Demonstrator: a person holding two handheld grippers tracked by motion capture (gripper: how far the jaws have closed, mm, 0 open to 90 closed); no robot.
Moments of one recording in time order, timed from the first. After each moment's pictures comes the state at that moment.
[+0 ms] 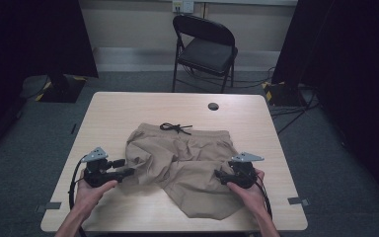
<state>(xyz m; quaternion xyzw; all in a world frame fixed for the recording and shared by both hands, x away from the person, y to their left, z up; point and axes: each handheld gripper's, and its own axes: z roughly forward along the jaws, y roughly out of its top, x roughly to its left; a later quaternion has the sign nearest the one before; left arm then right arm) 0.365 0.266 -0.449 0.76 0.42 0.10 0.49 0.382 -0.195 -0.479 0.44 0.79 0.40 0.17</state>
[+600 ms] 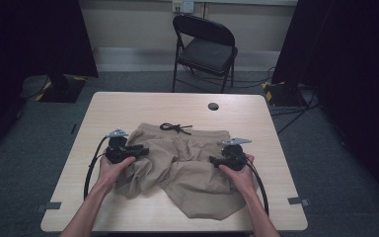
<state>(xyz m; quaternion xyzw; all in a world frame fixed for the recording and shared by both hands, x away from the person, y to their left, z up) 0.442 0.226 -0.477 0.77 0.44 0.05 0.46 0.442 -0.175 -0.489 0.46 0.79 0.36 0.16</state>
